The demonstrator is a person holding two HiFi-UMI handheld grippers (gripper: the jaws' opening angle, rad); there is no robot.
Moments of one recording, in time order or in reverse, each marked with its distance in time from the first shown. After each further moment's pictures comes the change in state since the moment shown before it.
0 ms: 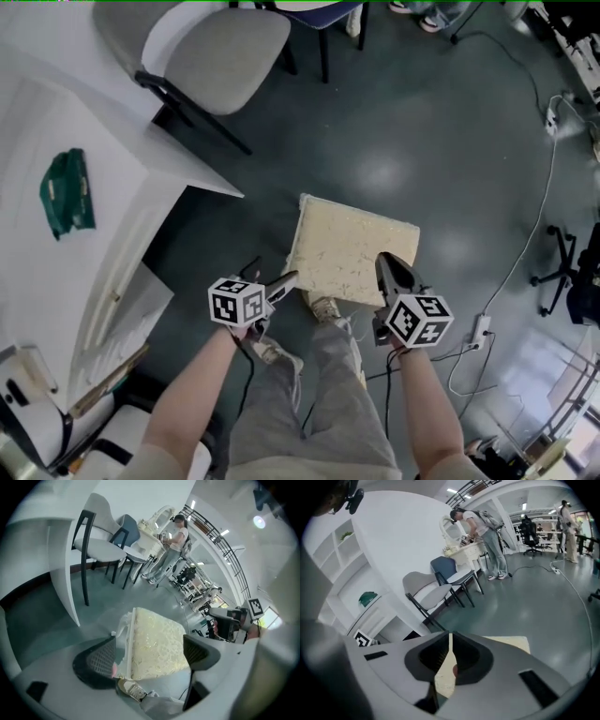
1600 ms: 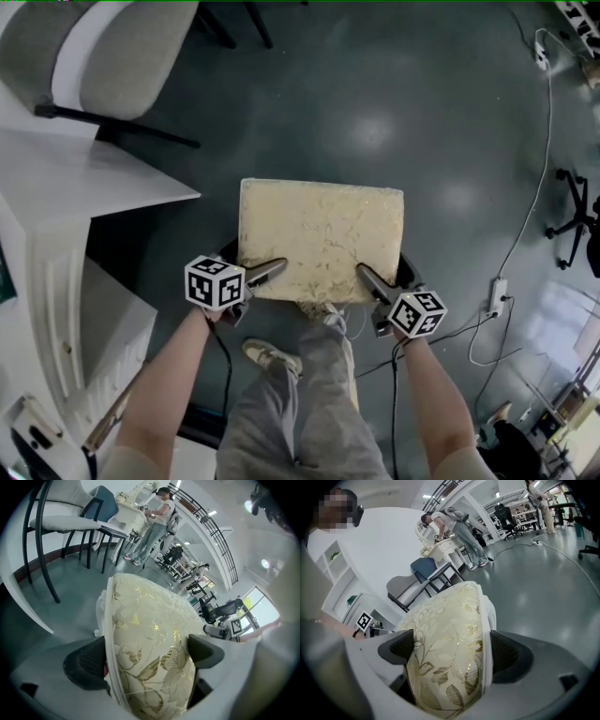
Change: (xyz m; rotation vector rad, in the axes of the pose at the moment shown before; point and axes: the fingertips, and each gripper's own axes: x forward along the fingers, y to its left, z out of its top) left arm 0.152 0.007 -0.027 0.183 0.208 -0.130; right arm 0.041 -0.182 -0.153 0.214 -0.047 0.015
